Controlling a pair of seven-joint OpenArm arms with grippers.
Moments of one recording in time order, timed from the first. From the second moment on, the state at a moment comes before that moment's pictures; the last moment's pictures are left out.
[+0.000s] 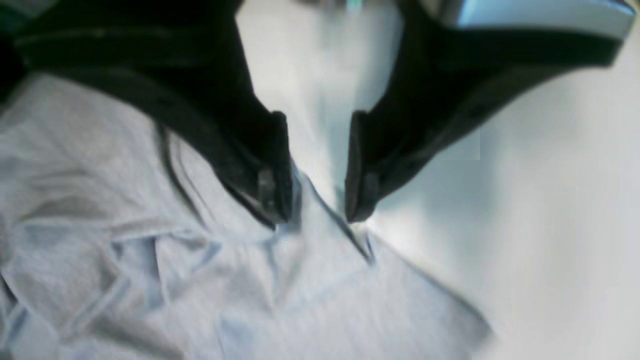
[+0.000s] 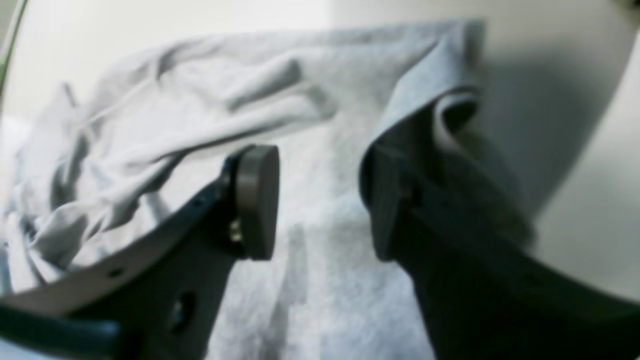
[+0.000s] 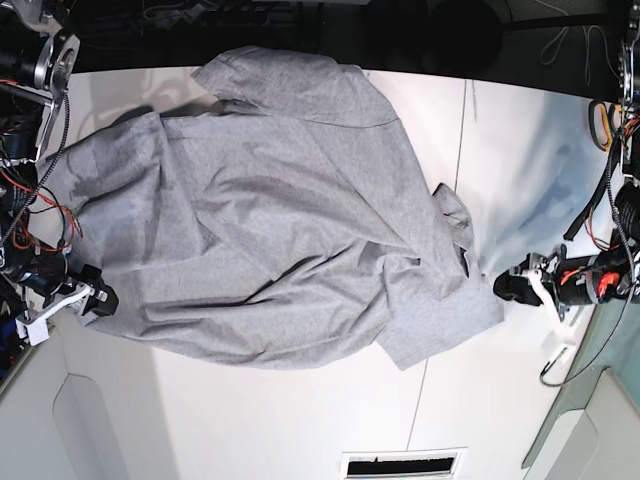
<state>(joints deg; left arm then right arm) -20.9 -34.0 6.6 58.1 -47.7 -32.7 53.8 21.5 18.6 17.5 56.4 33.7 26.0 -50.5</state>
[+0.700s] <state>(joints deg) -6.8 -30.3 3.1 74.6 -50.8 -36.5 57.0 14.8 17.5 17.5 56.4 32.5 26.5 -48.2</state>
